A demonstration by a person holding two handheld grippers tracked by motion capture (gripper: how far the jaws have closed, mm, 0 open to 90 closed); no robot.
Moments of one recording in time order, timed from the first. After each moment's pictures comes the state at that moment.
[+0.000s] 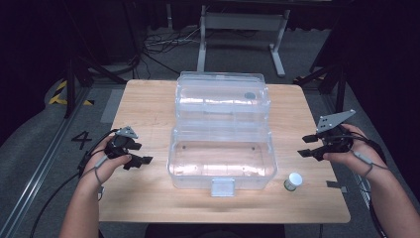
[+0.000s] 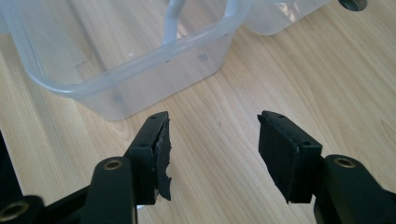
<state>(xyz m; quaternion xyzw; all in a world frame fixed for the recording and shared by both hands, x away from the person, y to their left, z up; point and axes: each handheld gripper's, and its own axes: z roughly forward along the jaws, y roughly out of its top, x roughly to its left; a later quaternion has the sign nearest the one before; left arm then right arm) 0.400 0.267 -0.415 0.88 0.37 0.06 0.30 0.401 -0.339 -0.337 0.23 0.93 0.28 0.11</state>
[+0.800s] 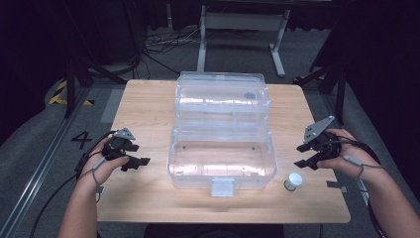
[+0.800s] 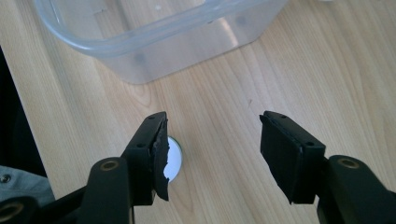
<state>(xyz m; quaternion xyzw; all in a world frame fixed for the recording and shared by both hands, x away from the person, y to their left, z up) 0.396 0.273 -0.417 0.87 0.37 0.06 0.30 0.396 -0.316 -0.351 0.18 0.96 0.19 0.06</state>
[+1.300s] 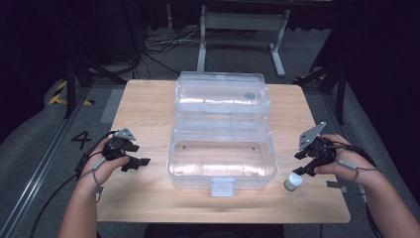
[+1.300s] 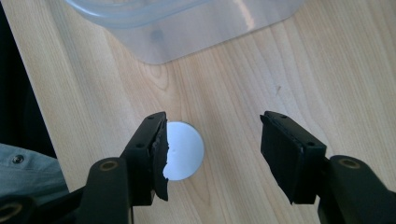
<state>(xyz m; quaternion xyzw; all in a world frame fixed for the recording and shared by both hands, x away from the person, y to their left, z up) 0.396 0.272 -0.418 0.88 0.37 0.06 0.30 0.391 -0.308 -0.367 0.17 0.97 0.17 0.03</state>
